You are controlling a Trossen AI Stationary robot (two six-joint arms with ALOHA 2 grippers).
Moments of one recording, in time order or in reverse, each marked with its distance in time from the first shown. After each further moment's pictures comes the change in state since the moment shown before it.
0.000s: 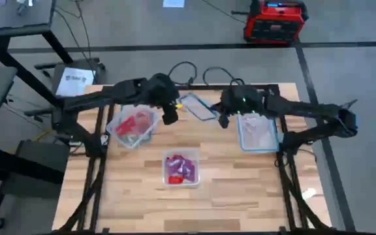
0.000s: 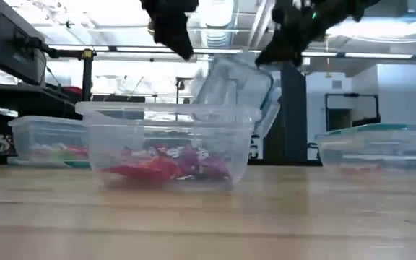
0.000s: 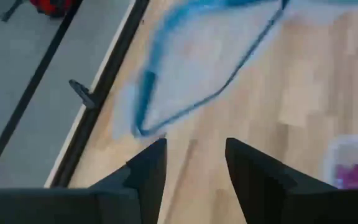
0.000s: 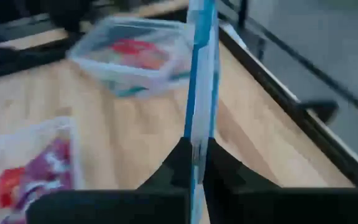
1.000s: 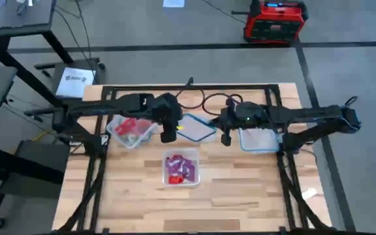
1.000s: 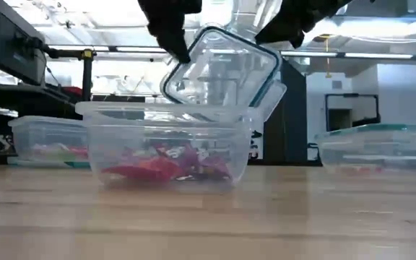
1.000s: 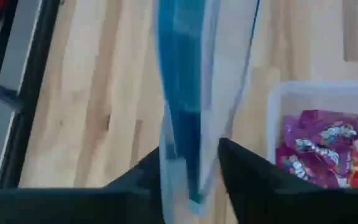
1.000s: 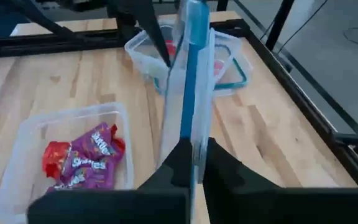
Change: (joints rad) left arm -0.127 0.060 -0.080 -0.008 0.060 0.079; right arm 0.192 -0.008 0.000 0.002 0.086 -0.032
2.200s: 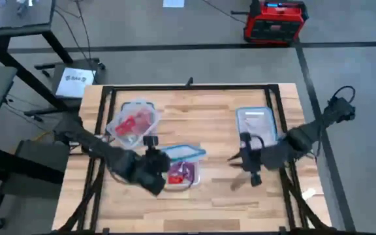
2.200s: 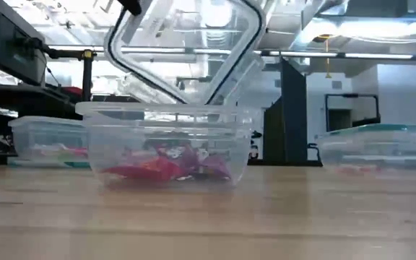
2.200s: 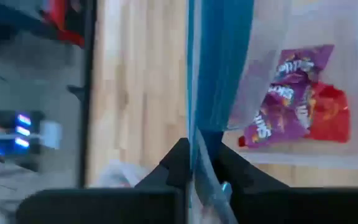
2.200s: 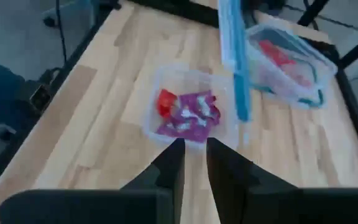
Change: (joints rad) left arm -0.698 0.127 0.137 -0.405 -0.749 -0.403; right arm 0.663 -0.011 0.176 -0.396 0.358 0.099
